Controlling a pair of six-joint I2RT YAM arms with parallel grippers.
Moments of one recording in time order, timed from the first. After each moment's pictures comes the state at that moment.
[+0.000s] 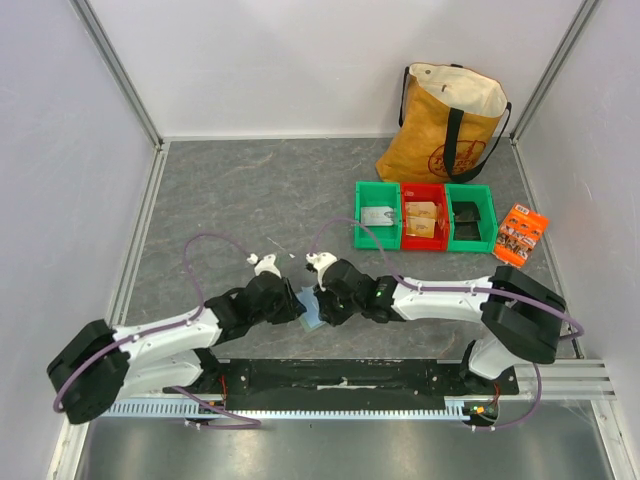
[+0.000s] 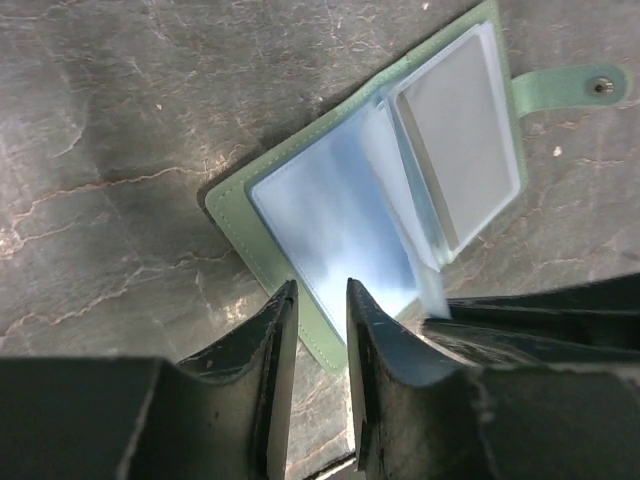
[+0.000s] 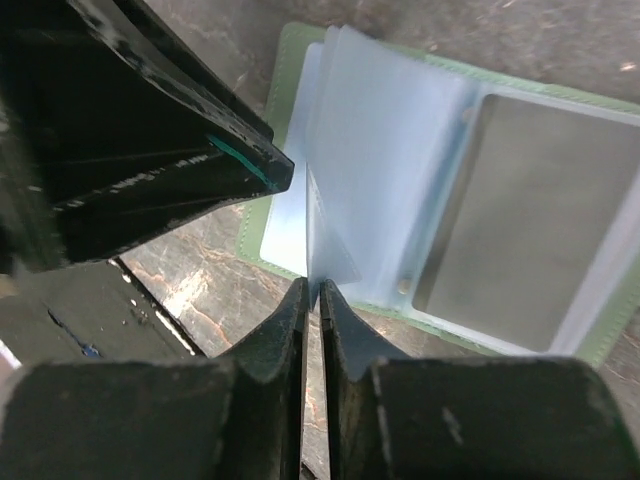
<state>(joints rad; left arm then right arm) -0.87 1.09 0.34 -0.06 -0.12 -0.95 1.10 1.54 0.80 -0.08 -0.01 0.44</state>
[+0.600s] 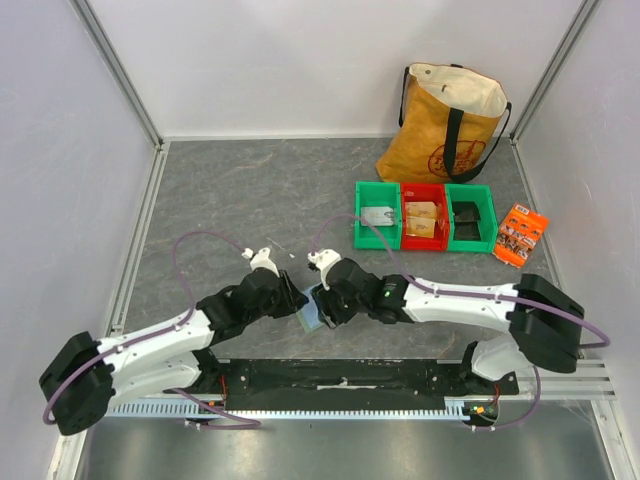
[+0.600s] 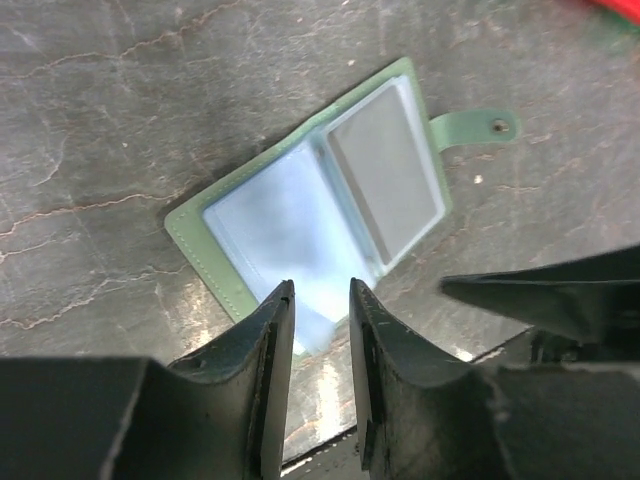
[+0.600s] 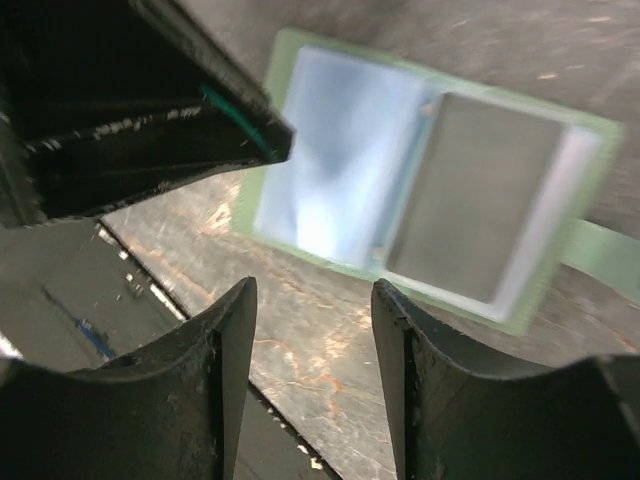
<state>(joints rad) -0.87 0.92 0.36 -0.10 -0.15 -0.99 1.13 1.48 0.83 -0.18 0.00 0.38</state>
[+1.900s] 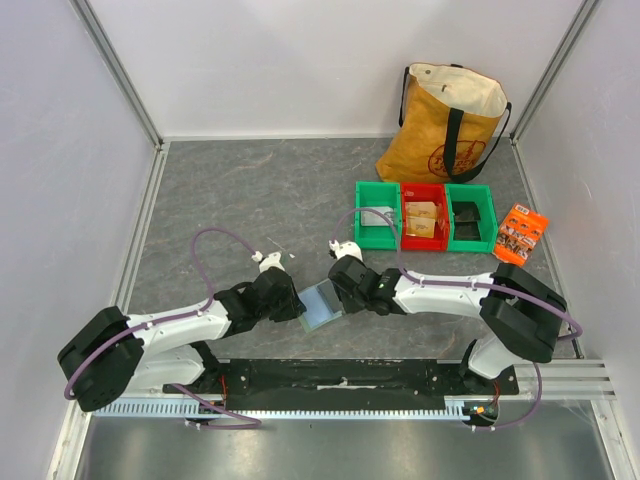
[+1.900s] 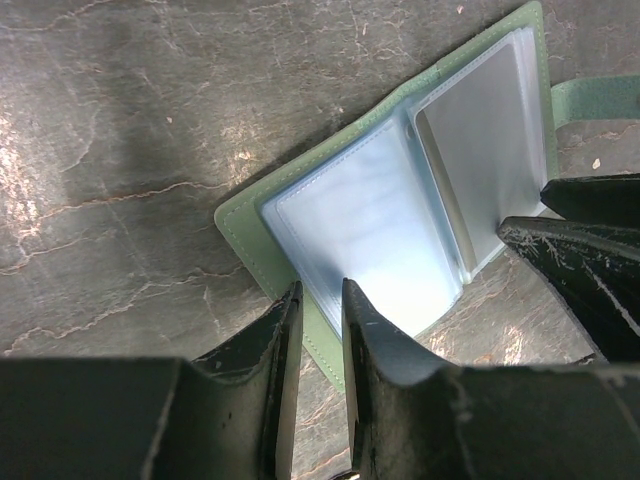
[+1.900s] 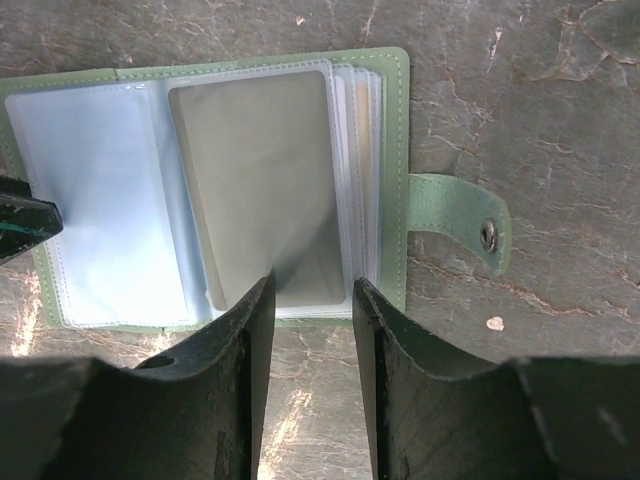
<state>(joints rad) -0.87 1.15 0.39 -0.10 -0.14 -0.95 1.04 1.57 0.81 -0.25 0.25 0.56</state>
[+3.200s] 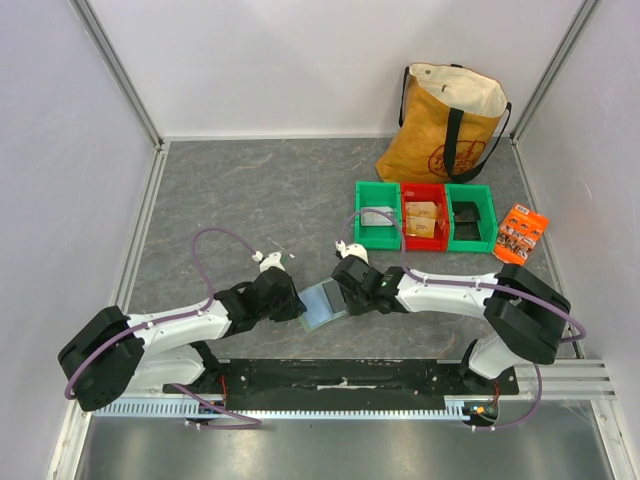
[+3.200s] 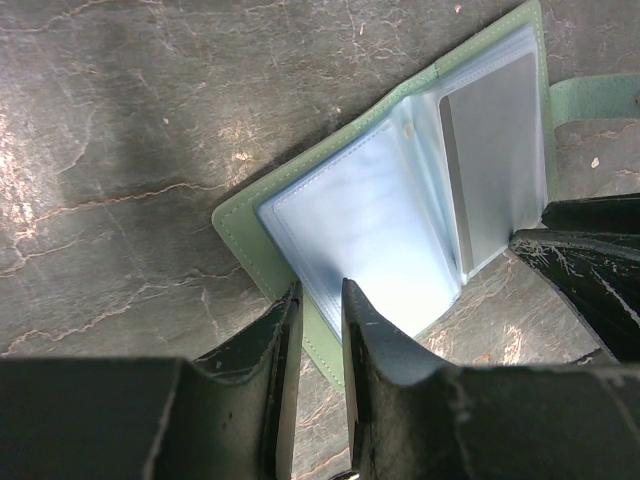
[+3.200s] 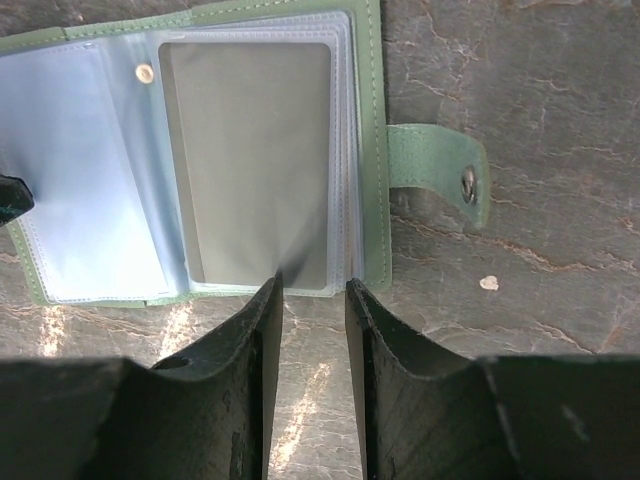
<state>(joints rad) -0.87 1.15 0.39 -0.09 -0.13 -0.95 1.02 1.54 0.81 -0.33 0.22 0.62</state>
